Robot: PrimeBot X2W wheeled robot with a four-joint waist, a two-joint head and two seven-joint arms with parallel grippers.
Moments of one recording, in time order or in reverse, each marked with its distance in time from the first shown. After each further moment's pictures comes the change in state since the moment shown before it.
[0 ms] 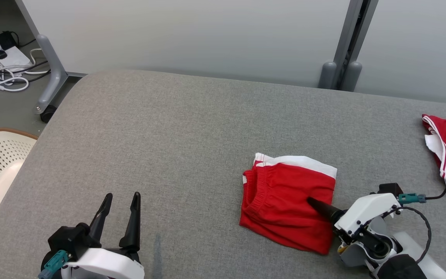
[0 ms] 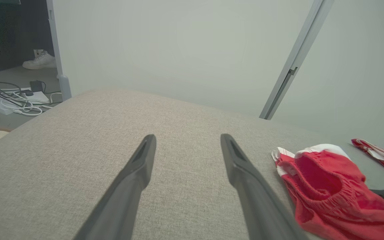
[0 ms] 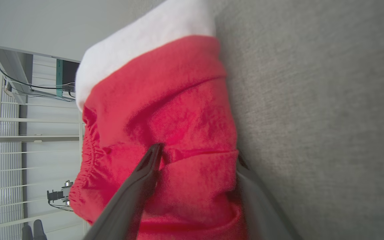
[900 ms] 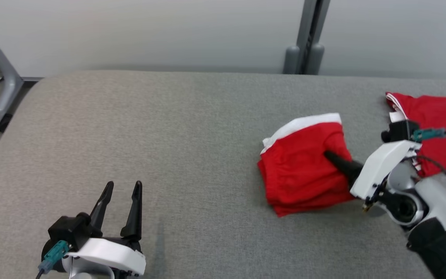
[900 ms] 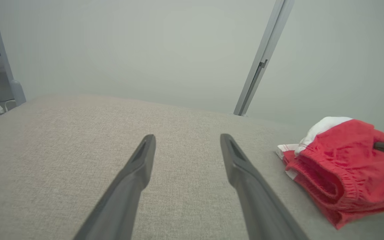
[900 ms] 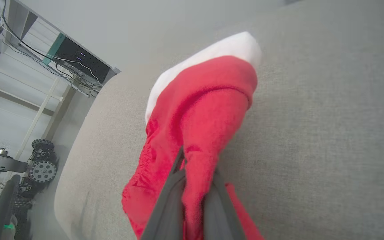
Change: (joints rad) left arm -0.028 0.010 -0.015 -0.009 -0.004 0.004 -0.007; right arm -0.066 -0.220 0.205 -0.358 -0.122 -0.001 -0.027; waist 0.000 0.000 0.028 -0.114
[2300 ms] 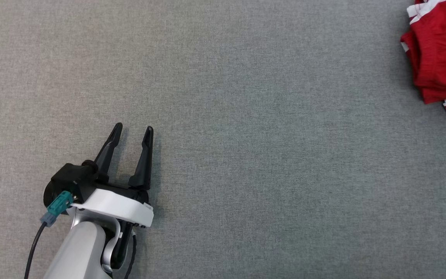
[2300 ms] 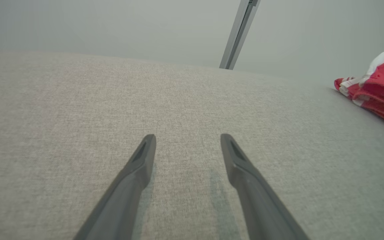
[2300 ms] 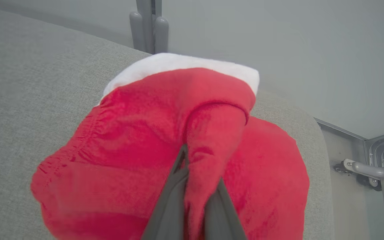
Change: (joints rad) left arm -0.219 0.011 -0.059 -0.010 0.030 -0.009 0.000; right arm -0.554 -0.599 0.337 -0.055 -0.217 0.001 0.007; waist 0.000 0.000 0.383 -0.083
